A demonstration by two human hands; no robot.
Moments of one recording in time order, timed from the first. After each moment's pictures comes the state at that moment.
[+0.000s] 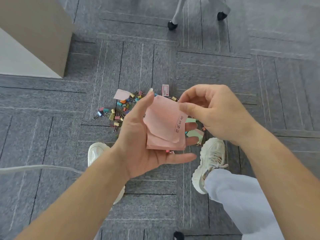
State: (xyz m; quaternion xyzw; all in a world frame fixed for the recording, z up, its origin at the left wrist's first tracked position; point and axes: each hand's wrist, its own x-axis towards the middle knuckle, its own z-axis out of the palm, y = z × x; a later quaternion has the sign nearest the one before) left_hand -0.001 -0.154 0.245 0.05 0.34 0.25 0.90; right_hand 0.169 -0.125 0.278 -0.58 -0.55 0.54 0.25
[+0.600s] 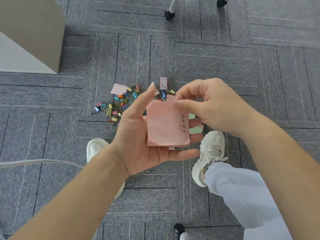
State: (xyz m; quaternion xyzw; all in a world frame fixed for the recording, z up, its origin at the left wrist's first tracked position) left_hand 0.010 -0.154 0.243 0.04 0.33 0.23 0.92; right_hand 0.181 -0.120 0.266 -0.60 -0.58 0.53 0.17
